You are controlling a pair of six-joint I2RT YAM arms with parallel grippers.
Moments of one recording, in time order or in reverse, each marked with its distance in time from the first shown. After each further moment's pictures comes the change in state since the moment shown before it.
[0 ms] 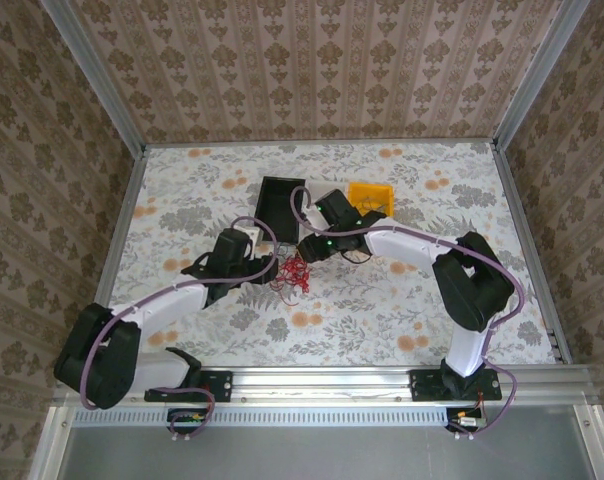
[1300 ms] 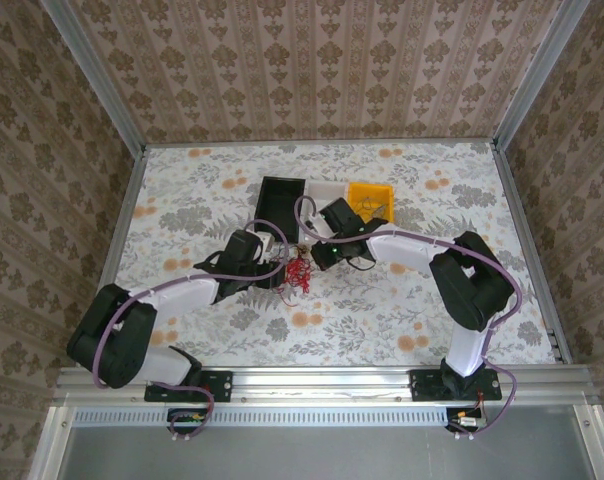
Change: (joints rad) left arm -0.042 0.117 0.024 0.014 0.042 0.007; right arm -0.023 -0.002 -0.095 0.045 0.061 -0.002
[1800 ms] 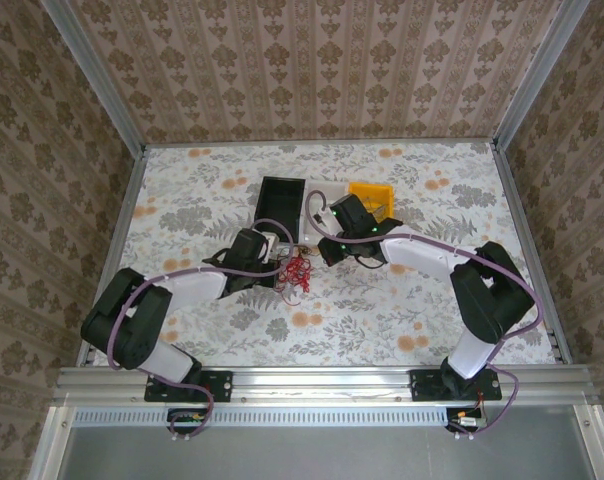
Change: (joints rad) left arm -0.002 0.113 0.033 0.048 0.015 -0.002; right arm -0.018 -0.112 -0.040 0.001 0.022 -0.003
